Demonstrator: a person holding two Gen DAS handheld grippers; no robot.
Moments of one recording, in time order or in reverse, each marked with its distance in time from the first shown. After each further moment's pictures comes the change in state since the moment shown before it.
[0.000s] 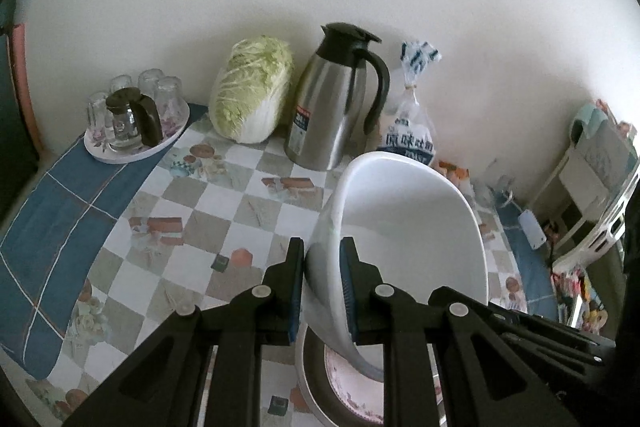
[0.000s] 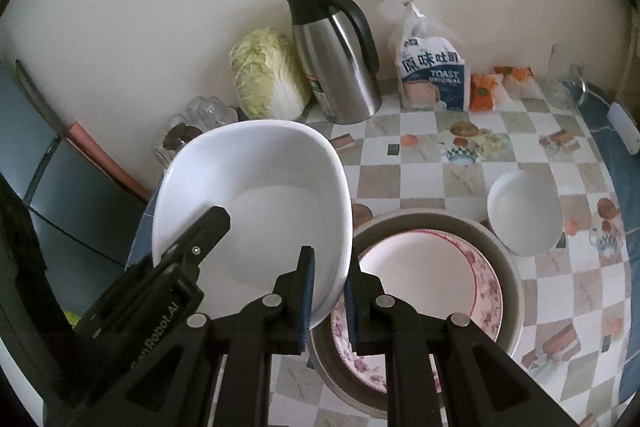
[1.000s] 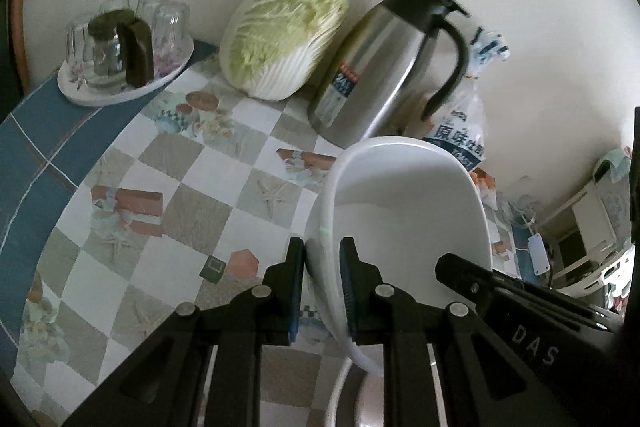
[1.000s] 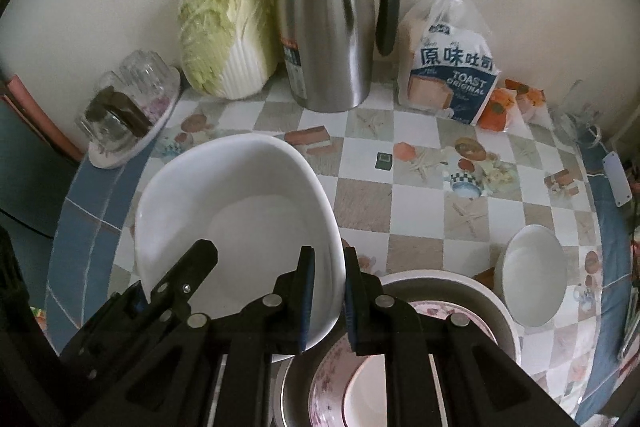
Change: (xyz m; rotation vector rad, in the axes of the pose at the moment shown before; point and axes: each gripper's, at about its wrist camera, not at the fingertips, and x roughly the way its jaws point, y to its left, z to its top) left arm 0.099 0.061 0.022 -0.179 0.139 -0.066; right arm 0.114 0.032 0.058 -0.108 0.134 -0.246
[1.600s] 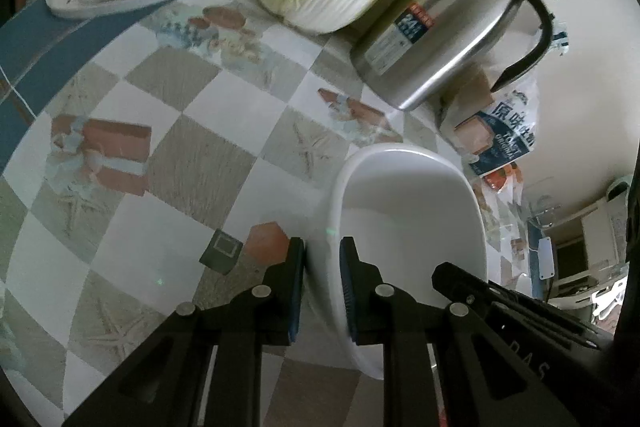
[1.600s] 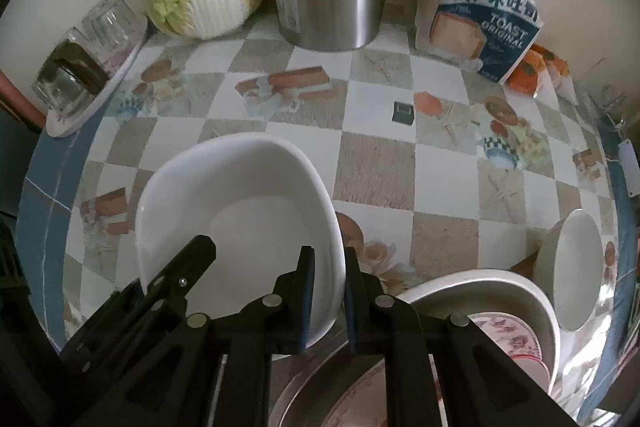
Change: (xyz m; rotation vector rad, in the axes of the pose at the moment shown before) left arm 0.081 0.058 -0.015 -0.136 0.146 -0.038; right arm 0.087 0.016 -0.006 -0.016 0.140 -0.072
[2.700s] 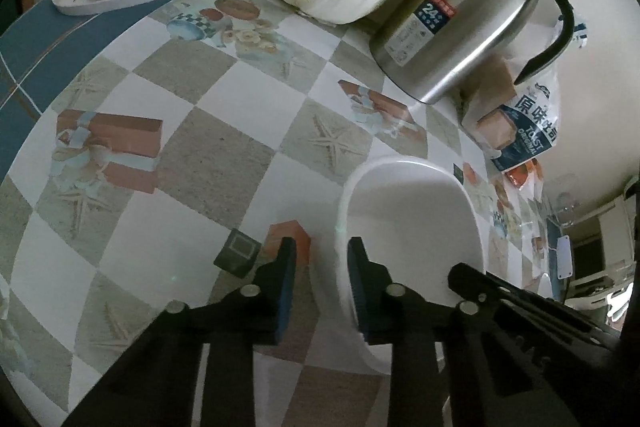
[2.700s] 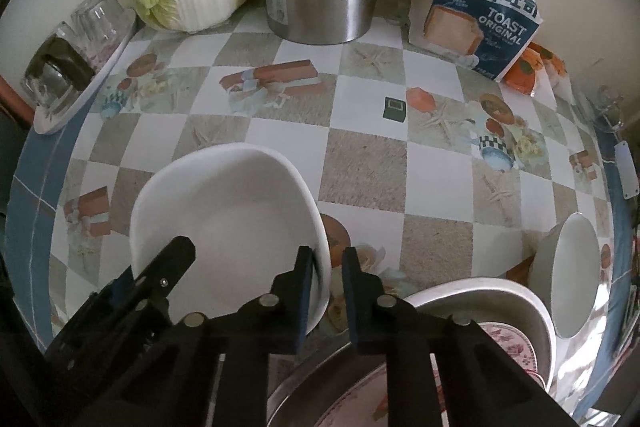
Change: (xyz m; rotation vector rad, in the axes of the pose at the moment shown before) left arm 0.014 0.006 -0.002 0.007 0.015 0.063; right arm 0.016 -0.005 0.004 -0.002 0.024 -0.033
